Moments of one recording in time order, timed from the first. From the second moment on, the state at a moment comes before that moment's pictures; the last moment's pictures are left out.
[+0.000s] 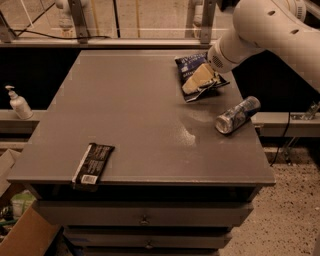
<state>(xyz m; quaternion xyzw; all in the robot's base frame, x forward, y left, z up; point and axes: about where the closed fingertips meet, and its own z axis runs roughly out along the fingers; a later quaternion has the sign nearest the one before) 0.720 -0.150 0.869 -0.38 0.87 0.01 0.33</state>
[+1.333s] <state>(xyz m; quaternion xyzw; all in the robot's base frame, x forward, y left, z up) 0.714 -0.164 0.861 -0.37 0.87 0.00 0.32</state>
